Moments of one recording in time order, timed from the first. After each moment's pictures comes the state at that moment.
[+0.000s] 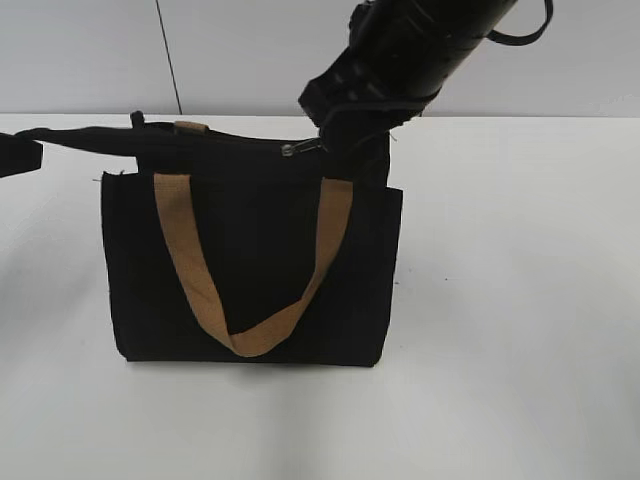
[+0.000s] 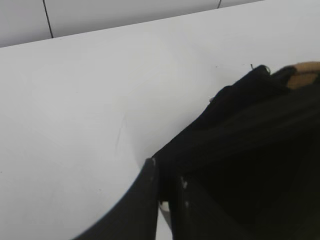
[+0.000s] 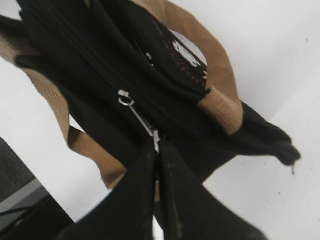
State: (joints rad) left arm 0.12 1.27 -0.65 1.75 -0.63 -1.52; right arm 0.58 1.73 -1.50 0.25 0.94 -0.28
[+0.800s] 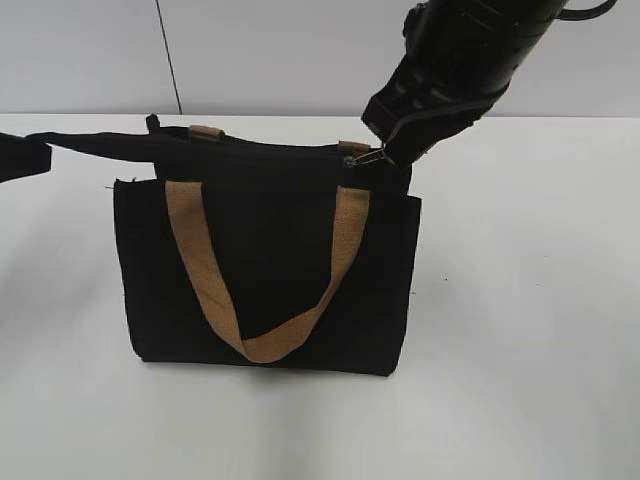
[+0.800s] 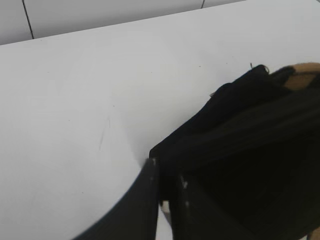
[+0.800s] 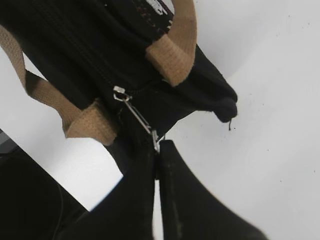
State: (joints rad) left arm 0.11 1.27 -0.65 1.75 -0.67 -1.52; right arm 0.58 1.68 -1.50 0.09 1.13 -0.24
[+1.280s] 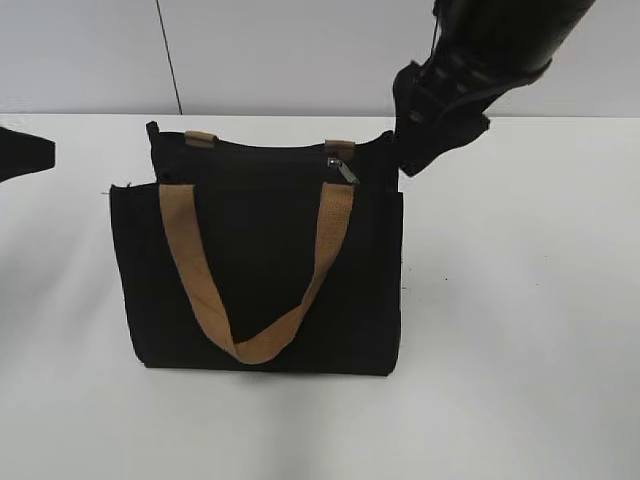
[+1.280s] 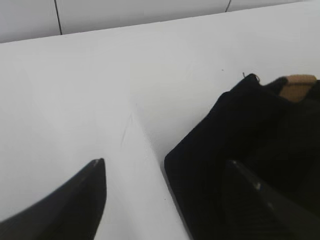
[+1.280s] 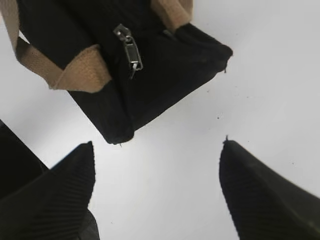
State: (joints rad) left arm 0.12 1.27 -0.65 1.75 -0.63 -1.58; right arm 0.57 1.64 -1.50 0.08 1.17 -0.34
